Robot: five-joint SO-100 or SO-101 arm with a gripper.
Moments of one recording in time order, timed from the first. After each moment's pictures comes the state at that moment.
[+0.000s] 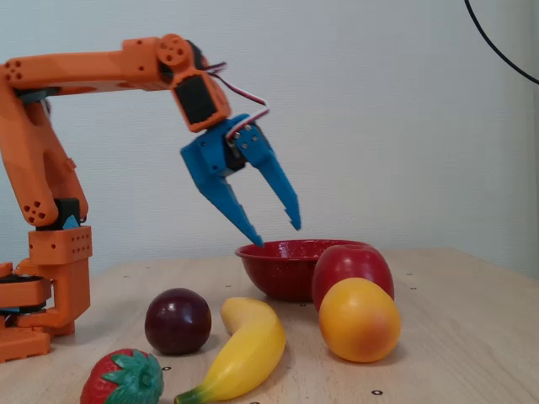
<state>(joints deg) -12.0 102.6 100.2 67.0 8.0</state>
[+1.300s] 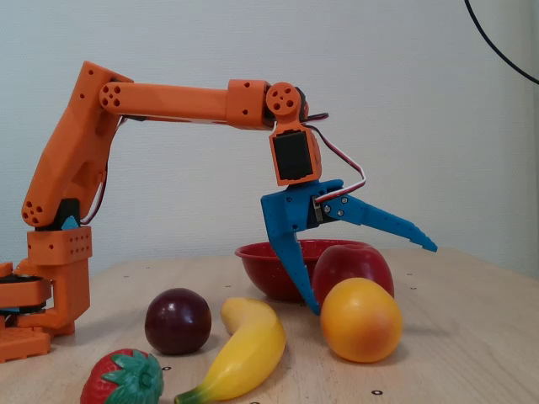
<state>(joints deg) -13.9 60.5 64.2 74.2 12.1</state>
